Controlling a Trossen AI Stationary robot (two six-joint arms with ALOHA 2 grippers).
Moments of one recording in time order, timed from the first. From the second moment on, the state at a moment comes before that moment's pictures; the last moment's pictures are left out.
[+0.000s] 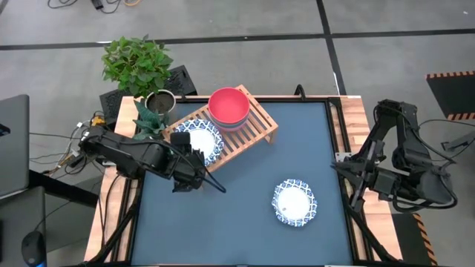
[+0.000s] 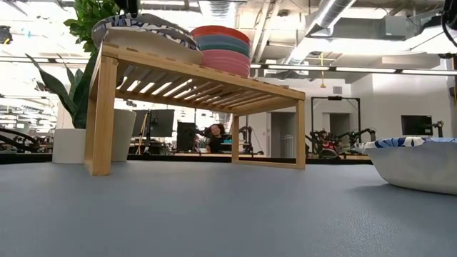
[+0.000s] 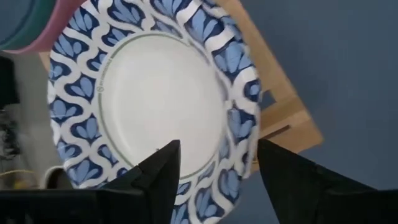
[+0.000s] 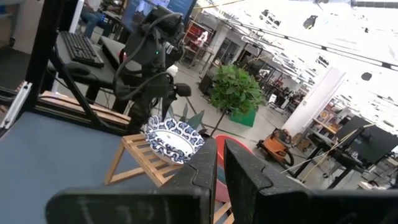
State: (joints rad) left arm -0.34 1.57 1.72 -1.55 -0.47 -0.33; right arm 1.25 1.02 1.25 -0.33 1.57 -0.34
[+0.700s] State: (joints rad) left arm -0.37 1.57 1.92 -1.46 -0.33 -0.49; right arm 1.02 1.01 1.15 -0.78 1.18 0.43
